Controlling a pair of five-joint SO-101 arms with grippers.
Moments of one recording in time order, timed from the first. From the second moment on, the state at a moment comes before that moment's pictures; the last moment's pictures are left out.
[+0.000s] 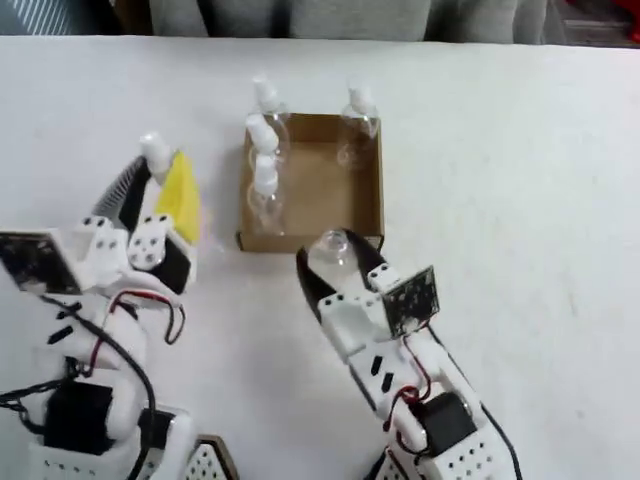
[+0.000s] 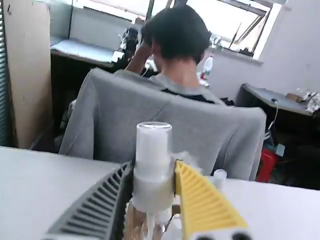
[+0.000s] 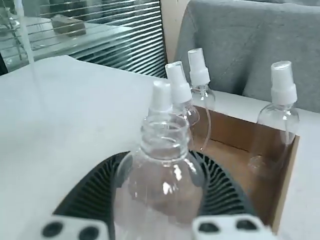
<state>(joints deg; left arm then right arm) 3.6 -80.0 50.7 37.5 15.7 -33.8 -101.7 91.1 27.7 -0.7</state>
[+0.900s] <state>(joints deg) 28.2 -47.1 21.8 37.3 15.3 -36.0 -101.6 94.5 27.7 -0.7</state>
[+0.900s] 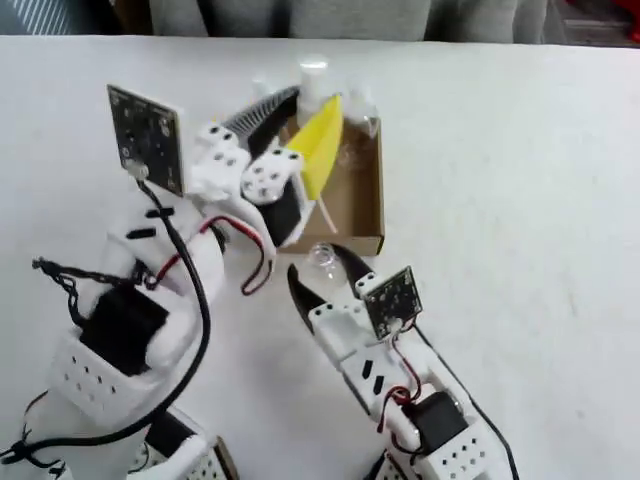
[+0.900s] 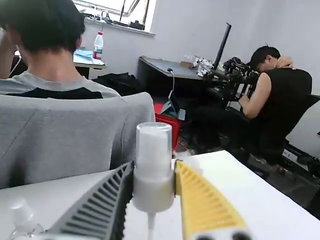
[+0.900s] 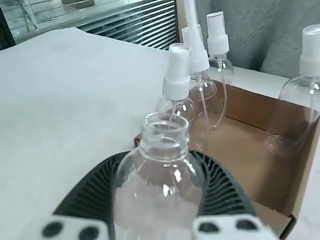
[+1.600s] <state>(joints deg) 28.6 -54.5 31.5 37.3 15.3 -36.0 -101.6 94.5 27.7 -0.7</state>
